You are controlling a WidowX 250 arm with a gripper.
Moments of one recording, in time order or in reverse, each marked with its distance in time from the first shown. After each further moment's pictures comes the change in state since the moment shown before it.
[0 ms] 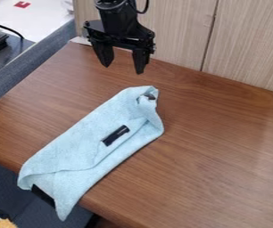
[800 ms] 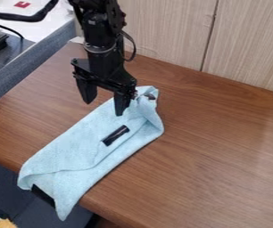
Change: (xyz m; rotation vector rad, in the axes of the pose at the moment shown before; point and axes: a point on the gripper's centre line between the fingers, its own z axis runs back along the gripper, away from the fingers) arm -0.056 0.013 -0.033 0.073 0.164 -0.088
